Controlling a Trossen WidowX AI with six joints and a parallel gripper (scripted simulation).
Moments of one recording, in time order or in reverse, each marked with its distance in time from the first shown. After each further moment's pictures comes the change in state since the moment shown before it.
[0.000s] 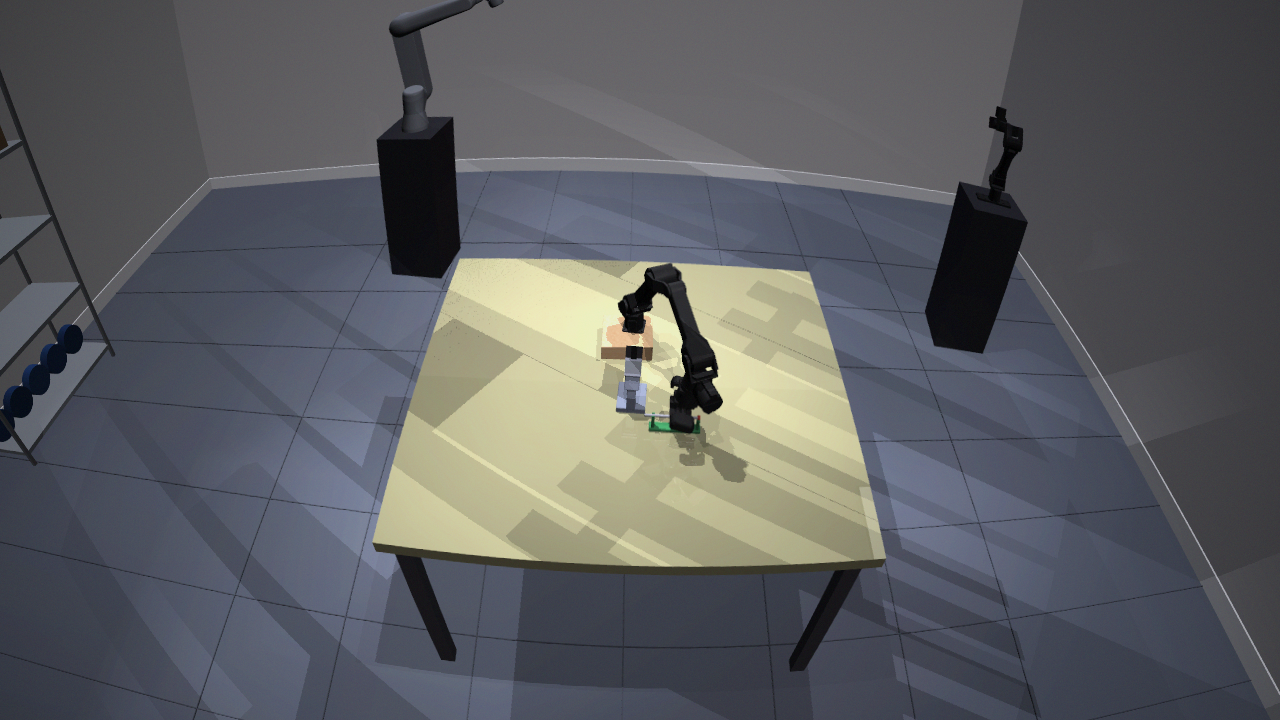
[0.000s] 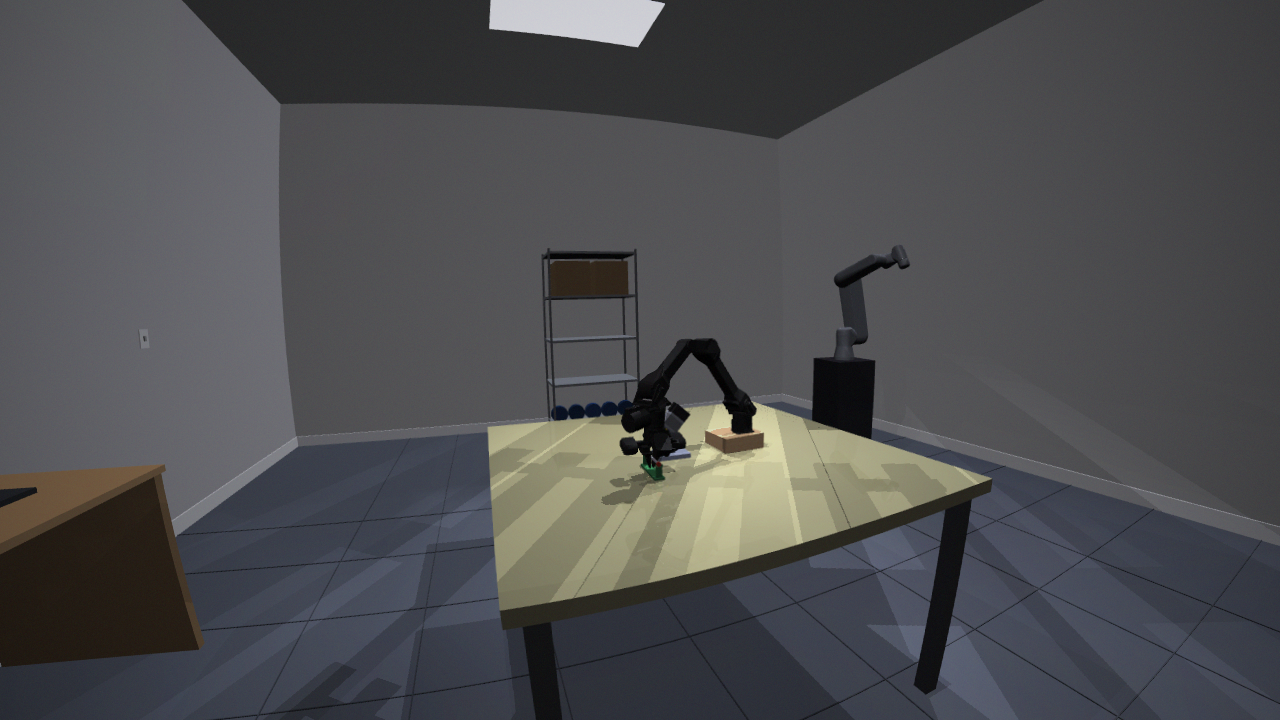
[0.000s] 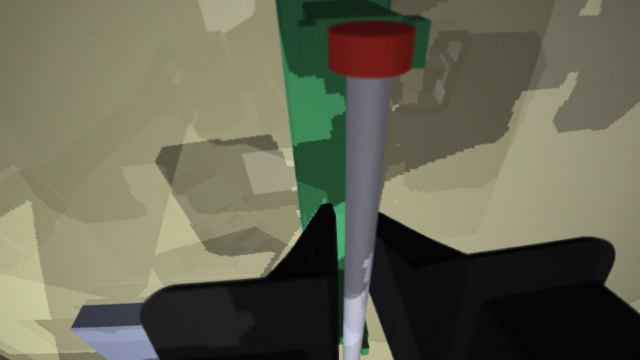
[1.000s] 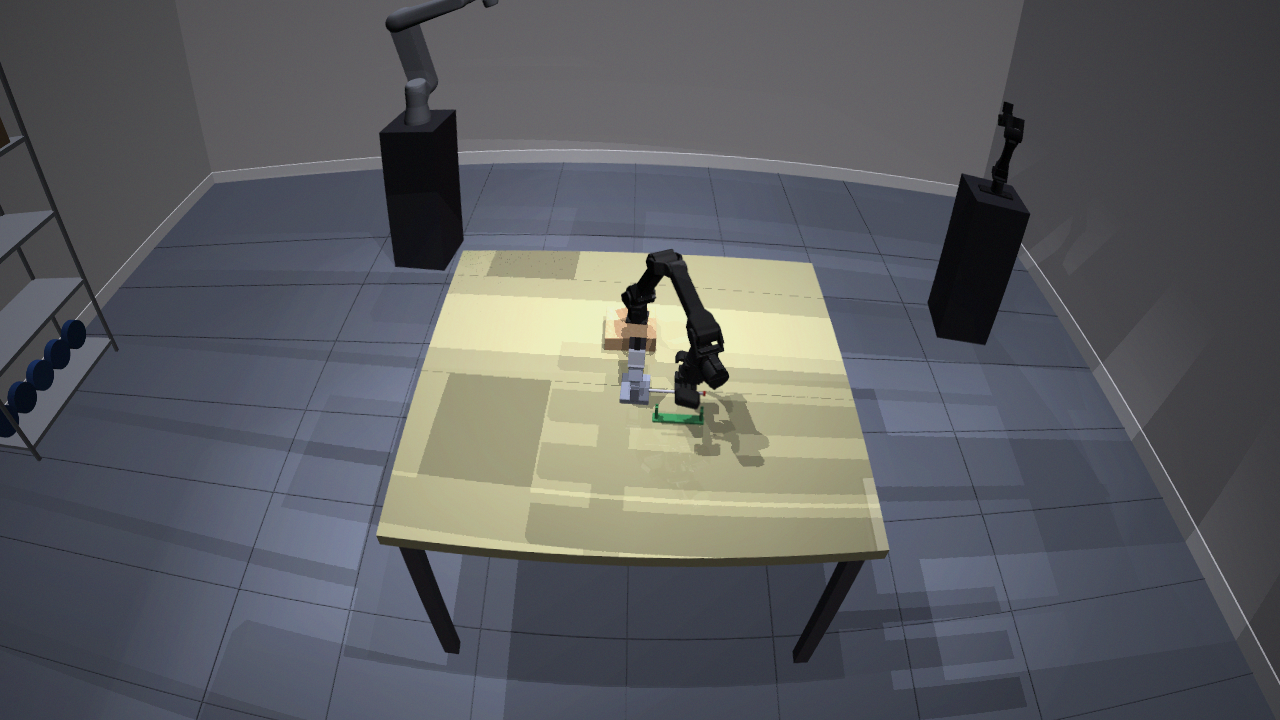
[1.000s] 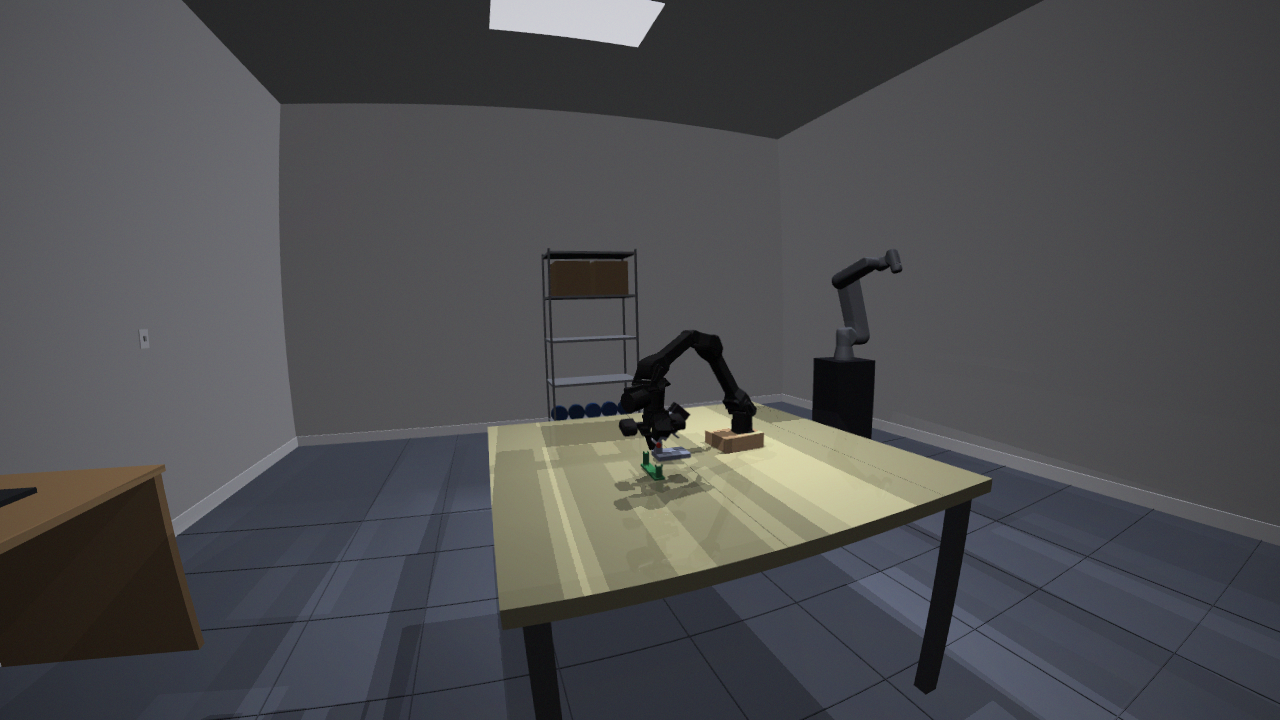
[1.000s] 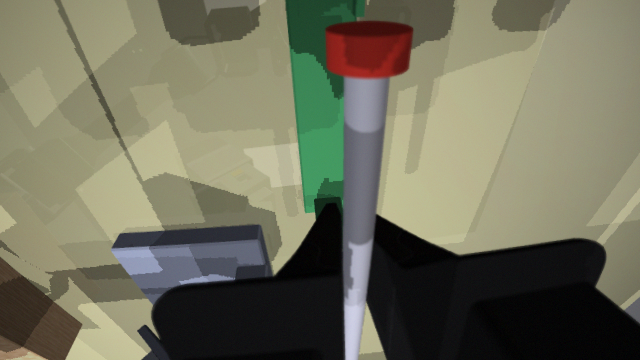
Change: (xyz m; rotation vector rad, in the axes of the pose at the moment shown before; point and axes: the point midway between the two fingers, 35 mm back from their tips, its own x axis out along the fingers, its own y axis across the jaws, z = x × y) arm -0.054 0.000 -0.015 -0.009 0.004 0.006
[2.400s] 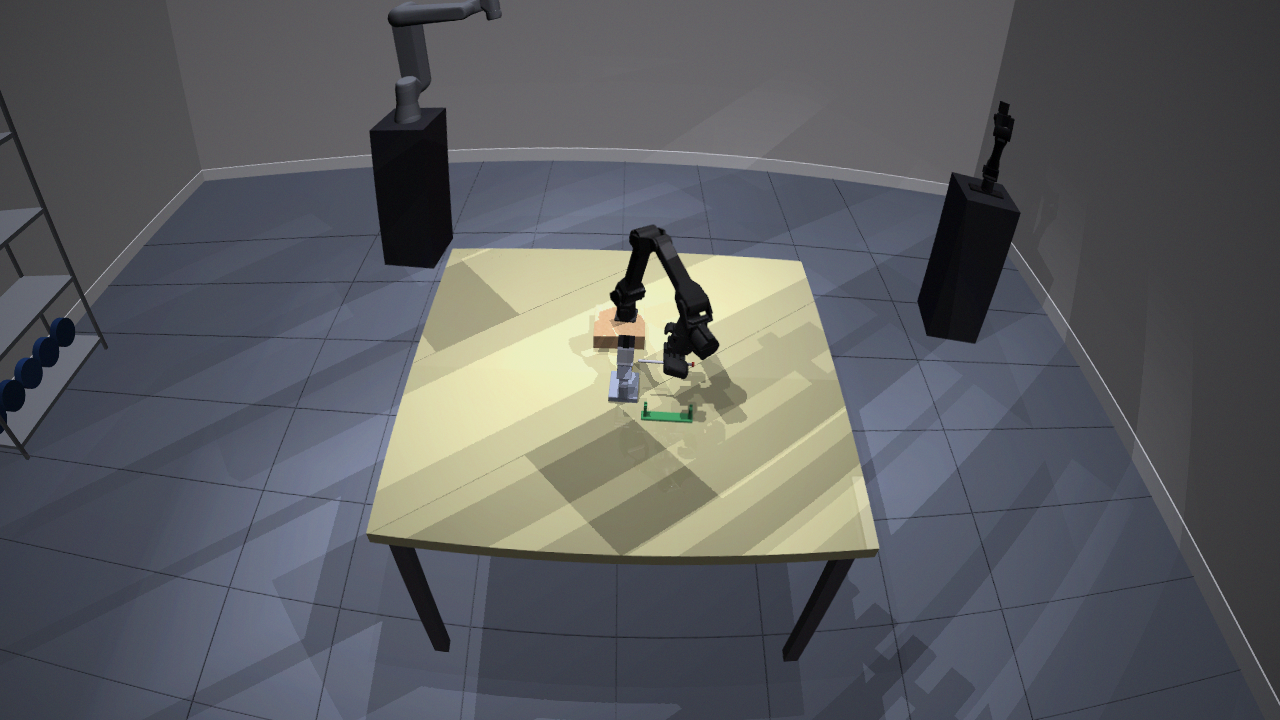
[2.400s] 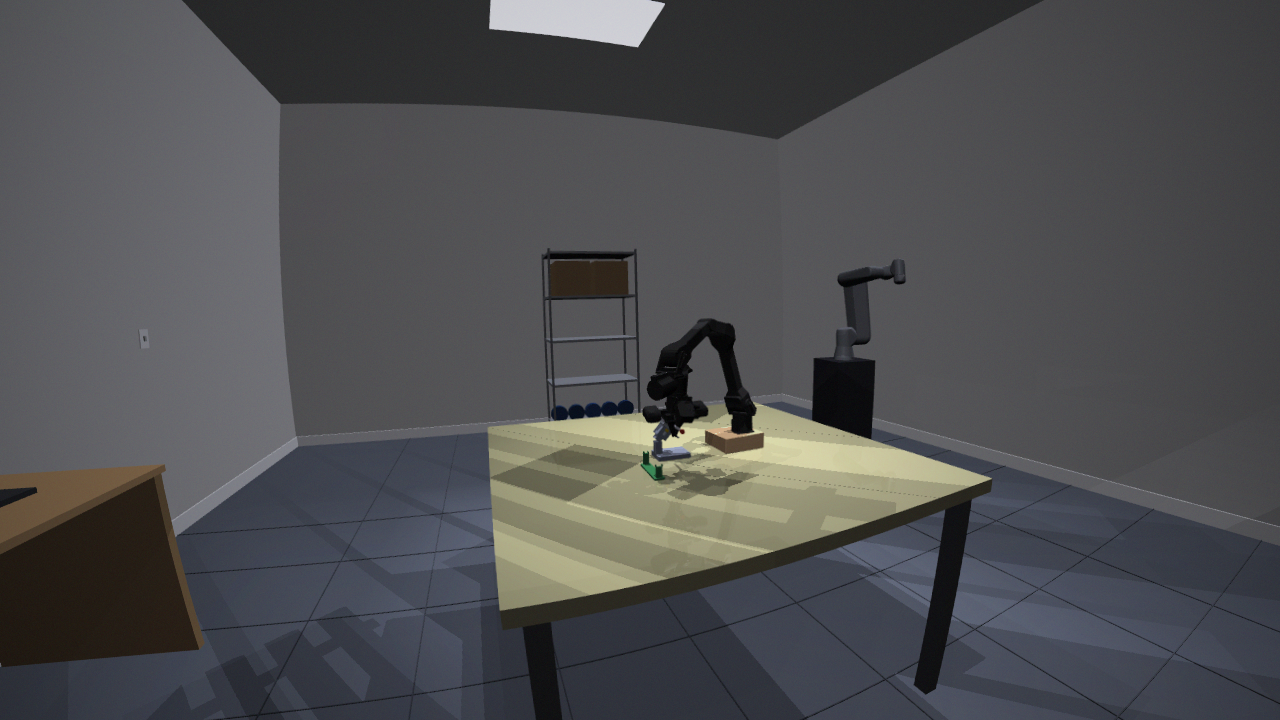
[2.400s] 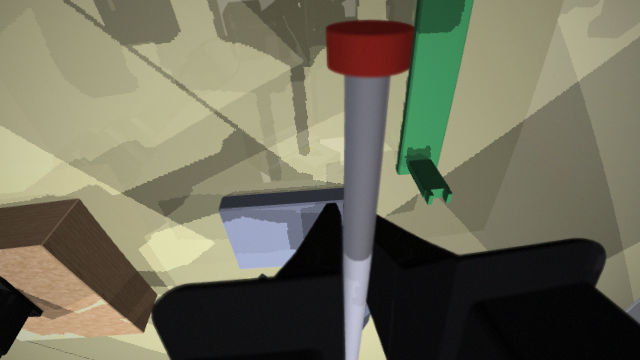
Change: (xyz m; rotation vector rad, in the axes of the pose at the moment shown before) arm -0.028 0.073 -0.010 0.006 -0.003 0.019
